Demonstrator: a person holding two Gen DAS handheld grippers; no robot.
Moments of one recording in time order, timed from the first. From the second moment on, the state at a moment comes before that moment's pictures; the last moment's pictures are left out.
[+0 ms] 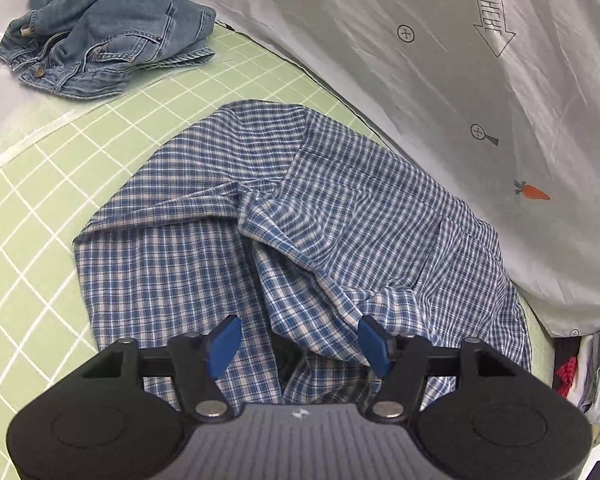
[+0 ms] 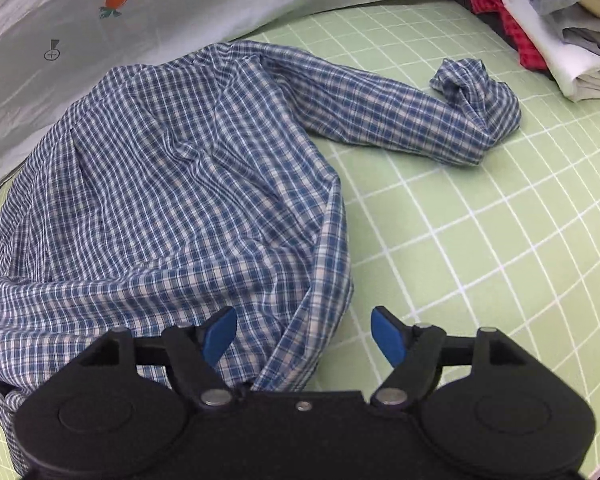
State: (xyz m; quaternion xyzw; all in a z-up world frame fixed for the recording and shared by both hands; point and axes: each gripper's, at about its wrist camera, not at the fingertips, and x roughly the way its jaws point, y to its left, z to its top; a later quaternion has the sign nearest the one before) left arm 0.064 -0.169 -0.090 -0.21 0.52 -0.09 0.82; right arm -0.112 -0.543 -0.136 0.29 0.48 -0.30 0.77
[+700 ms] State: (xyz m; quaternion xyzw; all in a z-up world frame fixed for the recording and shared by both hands) left arm 0.043 -0.184 -0.117 -0.23 0.59 -0.14 0.76; right arm -0.140 -0.539 -0.135 0.38 0.44 -0.25 0.78
